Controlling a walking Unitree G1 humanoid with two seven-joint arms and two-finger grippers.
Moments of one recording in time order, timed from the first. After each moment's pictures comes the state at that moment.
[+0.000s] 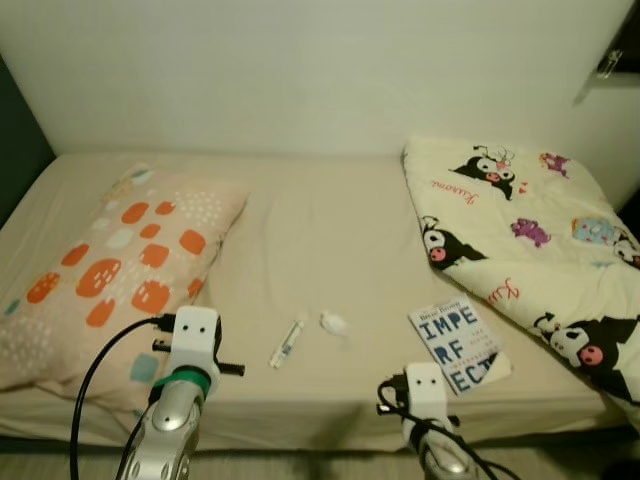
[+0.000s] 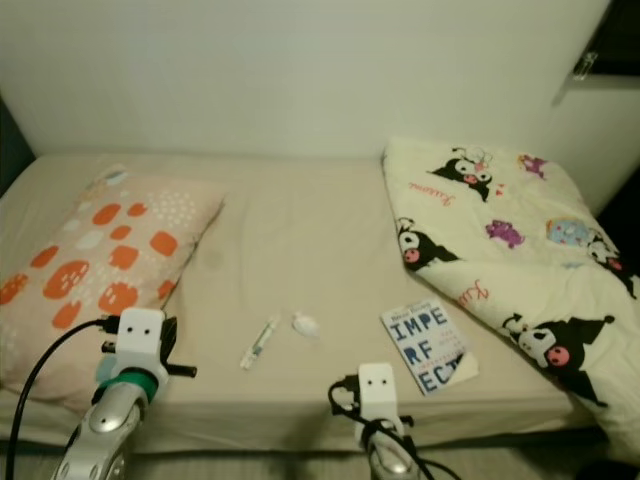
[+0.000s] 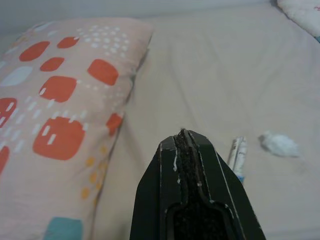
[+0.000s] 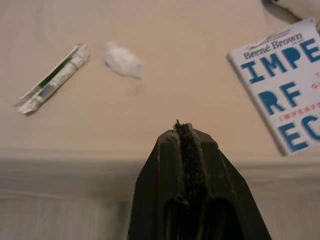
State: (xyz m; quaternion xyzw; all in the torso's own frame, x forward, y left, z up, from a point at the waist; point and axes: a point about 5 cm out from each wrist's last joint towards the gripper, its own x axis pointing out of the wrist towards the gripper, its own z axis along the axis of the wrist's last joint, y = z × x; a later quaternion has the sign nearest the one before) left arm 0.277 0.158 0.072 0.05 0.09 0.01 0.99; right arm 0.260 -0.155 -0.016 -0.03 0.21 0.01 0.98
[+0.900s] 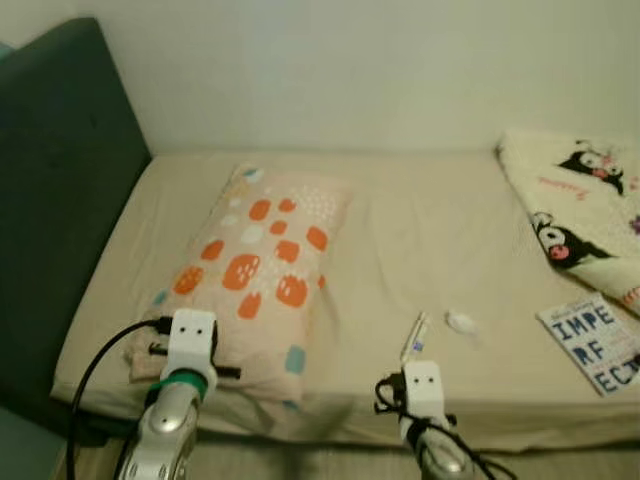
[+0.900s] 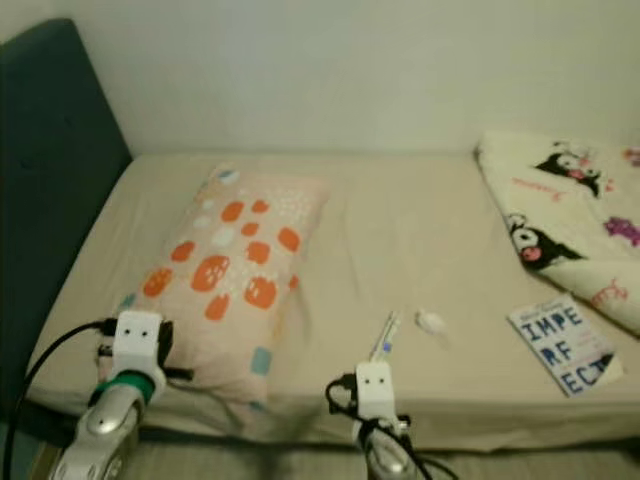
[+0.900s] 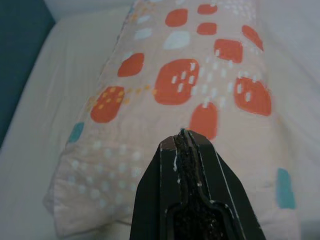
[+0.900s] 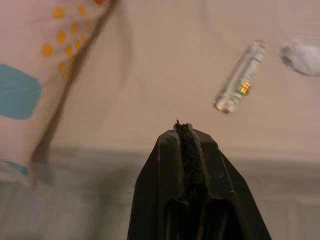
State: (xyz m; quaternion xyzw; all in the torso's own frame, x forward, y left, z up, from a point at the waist) left arm 0.277 0.160 0.073 0.05 0.10 0.01 0.99; right arm 0.261 -0.155 -0.016 -0.03 0.21 0.00 0.98
